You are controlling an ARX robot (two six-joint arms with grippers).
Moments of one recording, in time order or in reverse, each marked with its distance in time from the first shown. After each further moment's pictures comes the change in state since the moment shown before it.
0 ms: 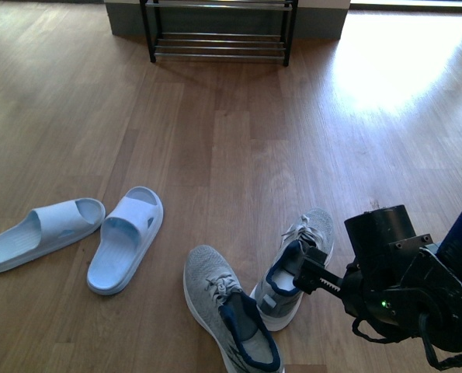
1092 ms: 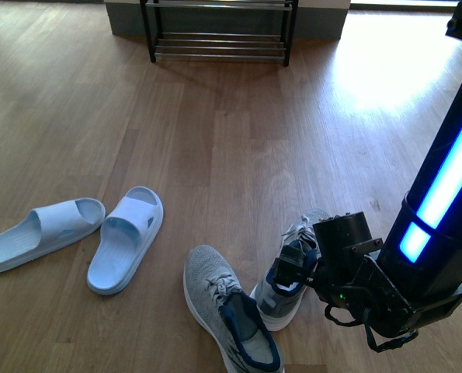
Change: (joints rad) left arm 0.000 0.000 0.000 0.000 0.000 0.000; right arm 0.032 0.208 0.235 0.057 0.048 -0.121
